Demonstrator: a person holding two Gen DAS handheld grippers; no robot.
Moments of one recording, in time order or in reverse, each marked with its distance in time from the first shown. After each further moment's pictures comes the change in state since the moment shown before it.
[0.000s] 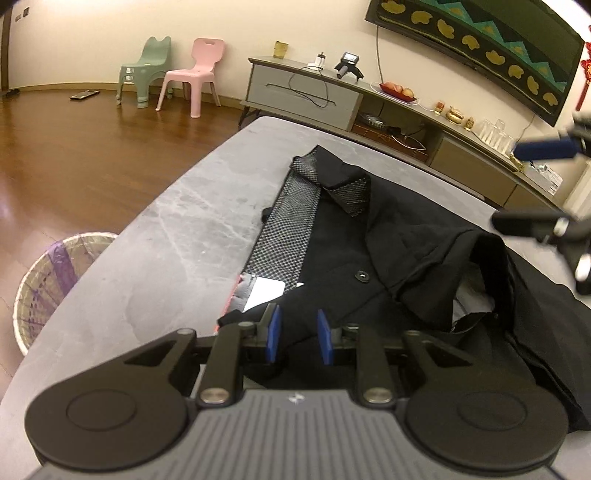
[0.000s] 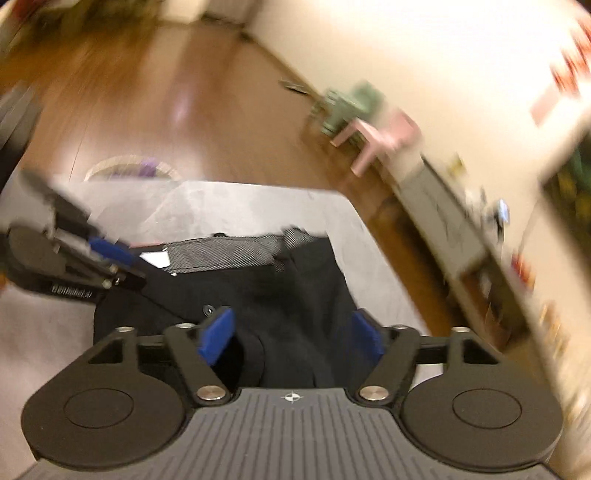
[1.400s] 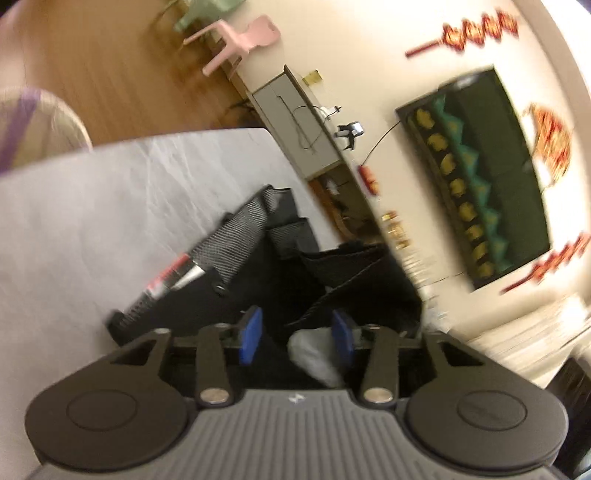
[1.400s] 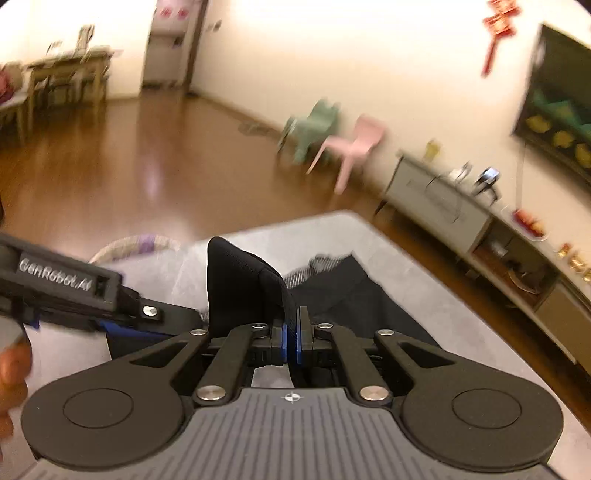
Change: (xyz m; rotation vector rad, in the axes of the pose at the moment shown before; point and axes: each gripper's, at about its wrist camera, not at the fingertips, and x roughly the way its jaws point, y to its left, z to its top) left arm -0.015 0.052 -0.001 -0.655 -0.083 -0.456; right arm 0.014 0.028 -0.004 0.439 -0.162 0.027
